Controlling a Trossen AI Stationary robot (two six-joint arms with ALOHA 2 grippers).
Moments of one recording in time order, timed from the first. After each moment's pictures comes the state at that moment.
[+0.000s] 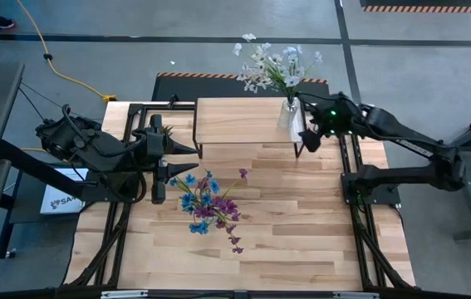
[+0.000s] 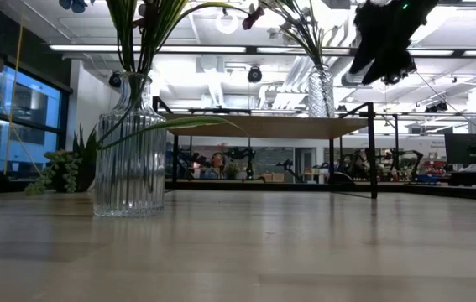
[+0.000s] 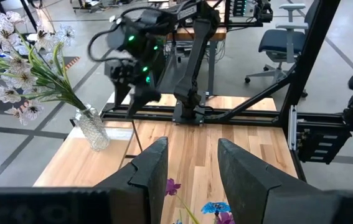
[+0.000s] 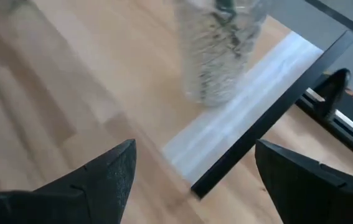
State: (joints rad) left arm -0.49 1.42 2.12 -1.07 -0.64 -0.19; right arm -0.52 1.01 1.03 -0.85 0.05 0.21
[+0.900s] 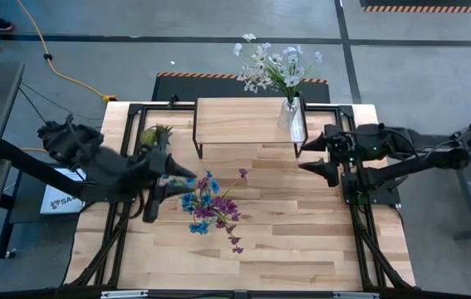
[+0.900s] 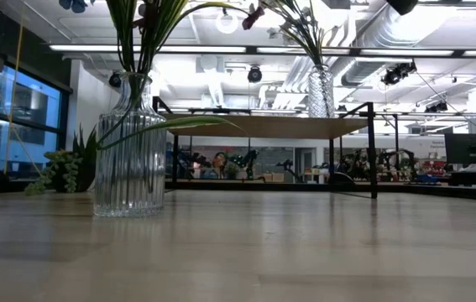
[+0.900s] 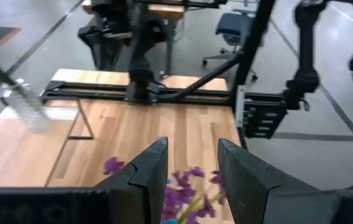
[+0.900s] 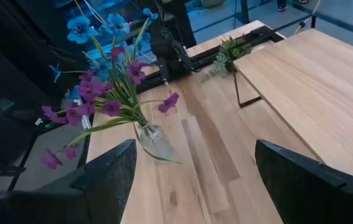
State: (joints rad) left arm -0.55 1.44 2.12 -1.11 -0.49 -0.31; right arm 0.09 0.80 1.03 -0.59 0.12 0.44
